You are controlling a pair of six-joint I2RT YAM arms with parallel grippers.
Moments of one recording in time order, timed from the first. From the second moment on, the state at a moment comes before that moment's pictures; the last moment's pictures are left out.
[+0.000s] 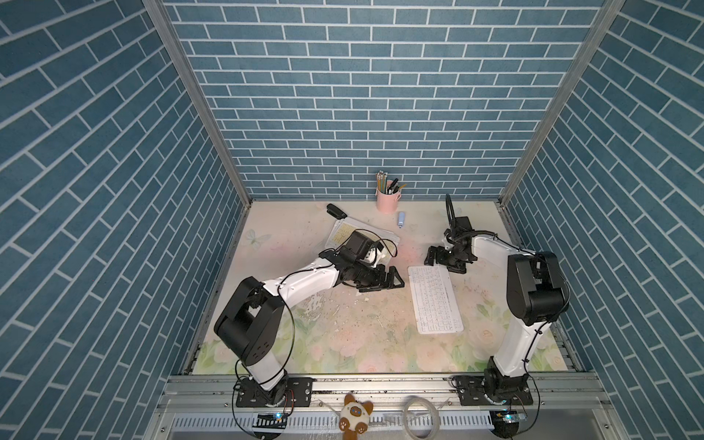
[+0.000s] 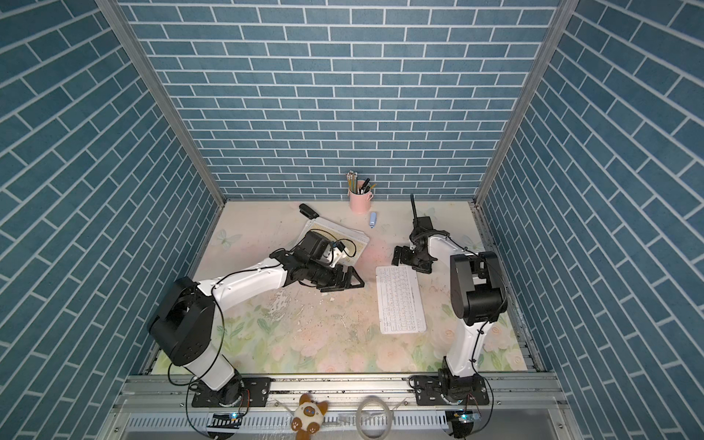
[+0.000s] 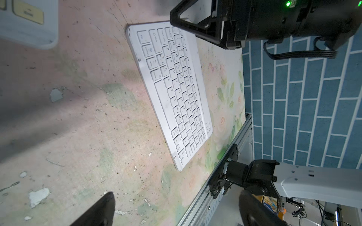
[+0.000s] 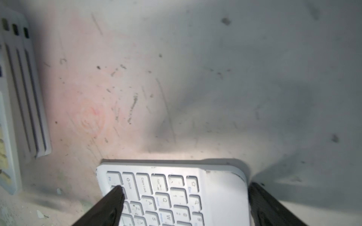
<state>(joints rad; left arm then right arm) -0.66 1.65 1.12 -0.39 0.62 -0.61 0.23 1.90 1.25 -0.61 -0.27 0.30</state>
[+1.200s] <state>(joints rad) -0.54 1.53 1.10 -0.51 0.62 -0.53 0.34 1.84 1.13 -0.37 -0.45 0.29</state>
